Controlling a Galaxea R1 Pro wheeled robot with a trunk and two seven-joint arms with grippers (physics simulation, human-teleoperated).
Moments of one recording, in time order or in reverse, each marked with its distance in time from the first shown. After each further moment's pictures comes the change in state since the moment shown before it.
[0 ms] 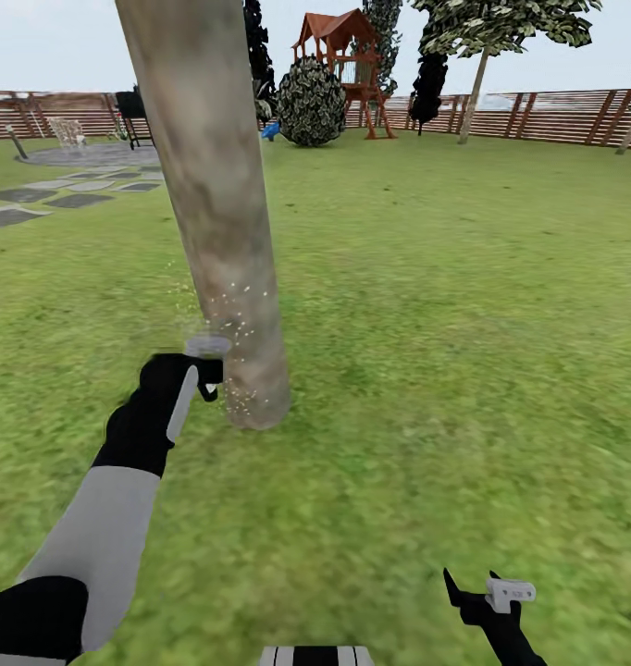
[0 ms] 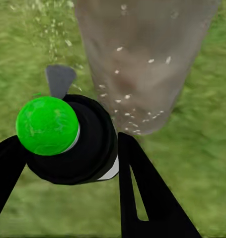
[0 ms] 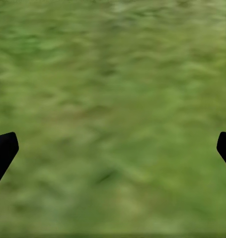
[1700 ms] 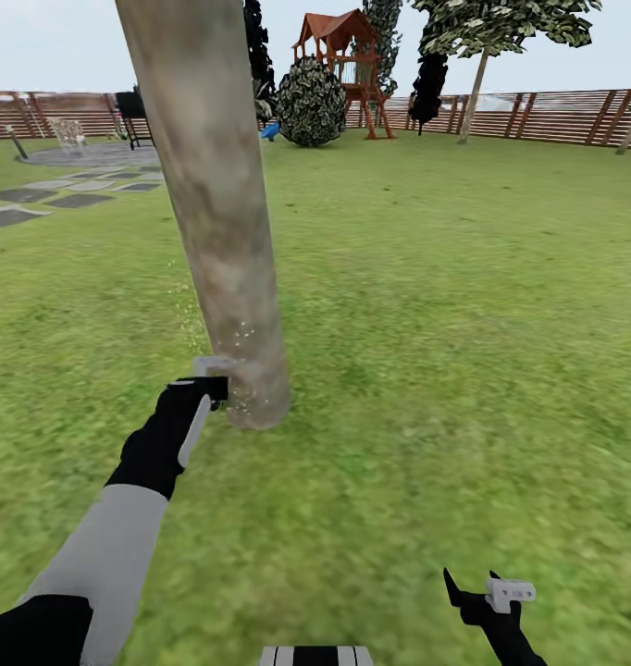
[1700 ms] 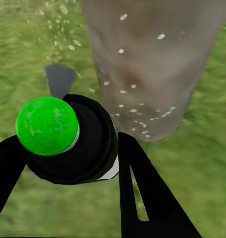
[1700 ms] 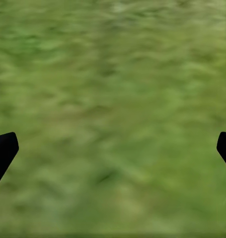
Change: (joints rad) left arm 0.063 -0.016 -0.014 0.115 -0.014 -0.240 0.055; right arm 0.000 0.000 -0.001 0.000 0.000 0.000 0.000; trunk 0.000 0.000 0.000
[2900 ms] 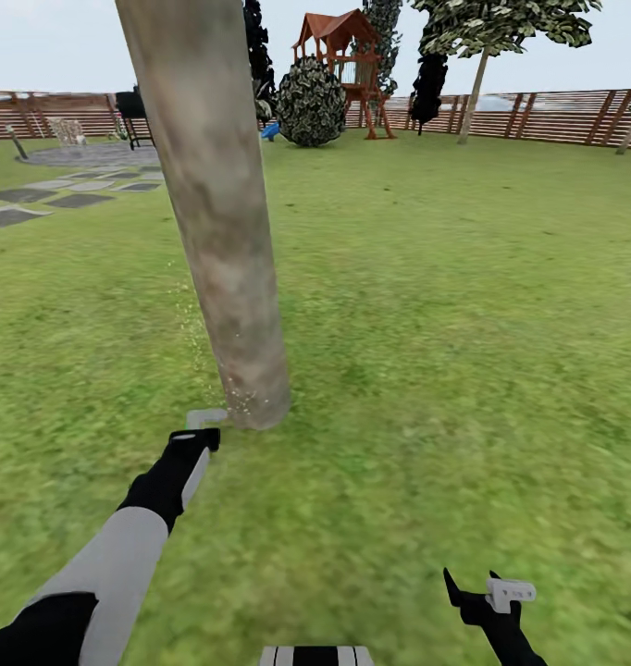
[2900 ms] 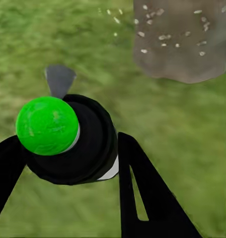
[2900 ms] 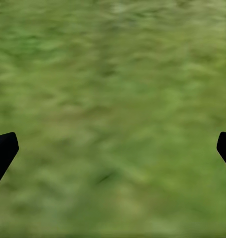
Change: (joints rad) left arm 0.040 0.005 0.114 0.386 -0.084 -0.289 0.039; right arm 0.000 0.000 0.000 0.000 0.000 -0.002 0.000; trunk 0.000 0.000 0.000
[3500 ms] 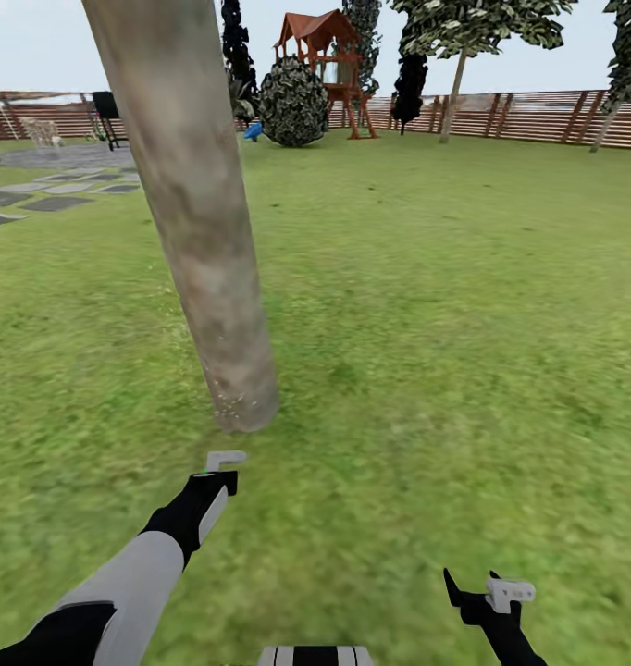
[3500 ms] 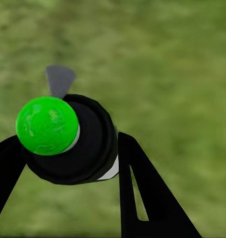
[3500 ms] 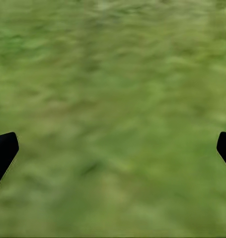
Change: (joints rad) left arm 0.040 -0.053 0.006 0.210 0.013 -0.066 0.007; right arm 0.000 0.000 0.000 0.000 0.000 0.000 0.000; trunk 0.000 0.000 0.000
